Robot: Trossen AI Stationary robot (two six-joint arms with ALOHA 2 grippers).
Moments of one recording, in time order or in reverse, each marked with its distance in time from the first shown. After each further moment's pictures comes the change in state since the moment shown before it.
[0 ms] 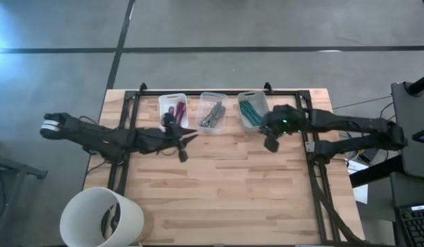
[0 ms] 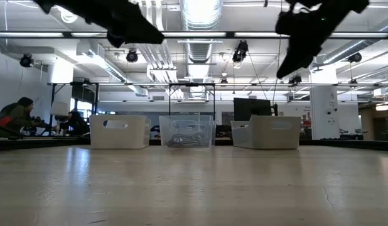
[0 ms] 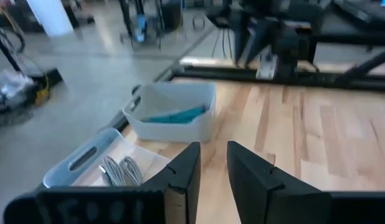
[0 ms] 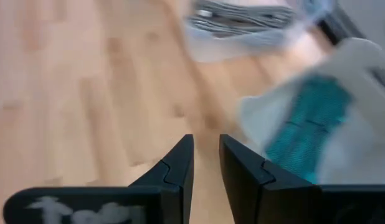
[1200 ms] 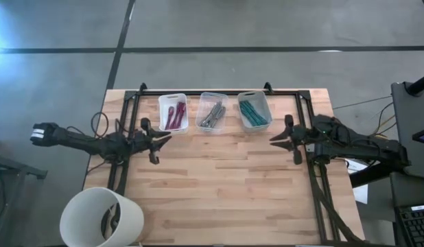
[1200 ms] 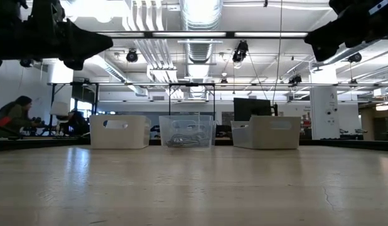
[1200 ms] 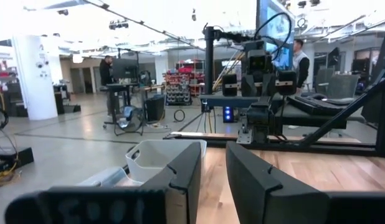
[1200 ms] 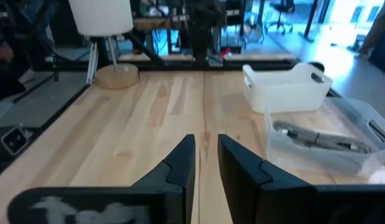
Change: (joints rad) left arm 0.001 -0.572 -0.667 0.574 0.119 0.146; right arm 0.004 -0.652 -0.447 0.404 -0.362 -0.122
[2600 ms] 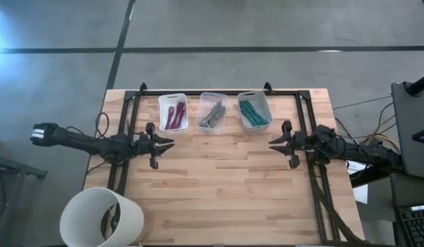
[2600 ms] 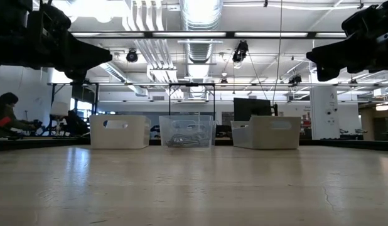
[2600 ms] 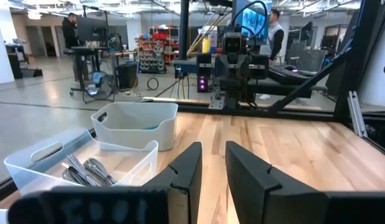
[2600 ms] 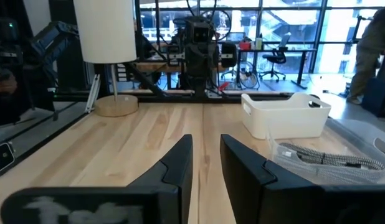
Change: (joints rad) left arm 0.000 -0.011 -0.003 -0.164 0.104 -0.117; right arm 0.000 -0.241 -0.354 0.350 0.002 0.046
